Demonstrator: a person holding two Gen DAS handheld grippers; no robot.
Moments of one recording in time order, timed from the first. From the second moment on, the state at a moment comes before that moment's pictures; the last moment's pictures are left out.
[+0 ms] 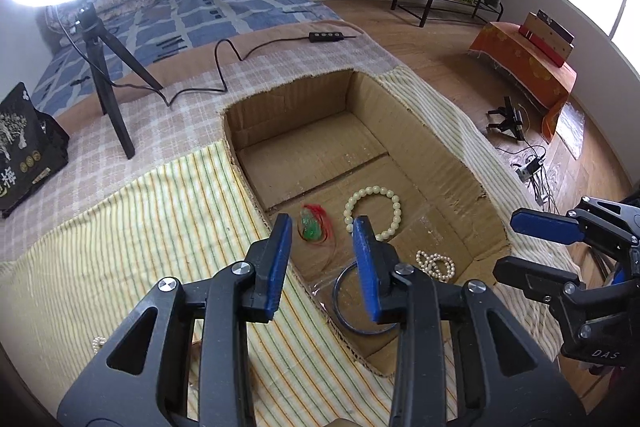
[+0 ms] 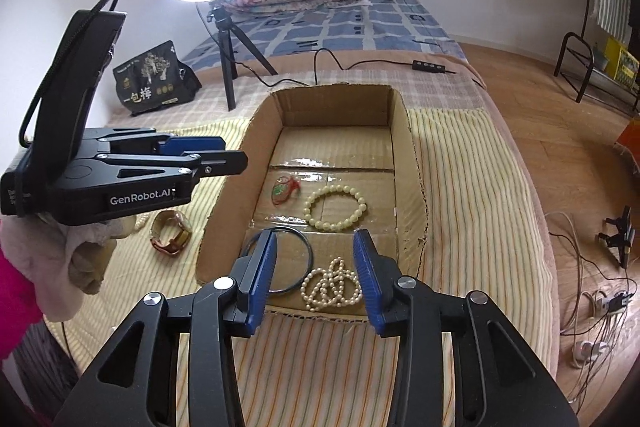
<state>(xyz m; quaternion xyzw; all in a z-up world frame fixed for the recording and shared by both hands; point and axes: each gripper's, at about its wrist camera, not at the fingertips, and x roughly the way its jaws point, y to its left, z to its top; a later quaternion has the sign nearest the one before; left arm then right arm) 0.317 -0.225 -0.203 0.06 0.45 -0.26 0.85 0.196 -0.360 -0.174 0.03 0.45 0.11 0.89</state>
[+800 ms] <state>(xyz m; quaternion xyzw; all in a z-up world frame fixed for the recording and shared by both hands) 0.263 -0.082 -0.139 0.05 0.41 -0.21 0.89 0.144 -0.303 -0.134 0.02 0.42 0.09 0.90</state>
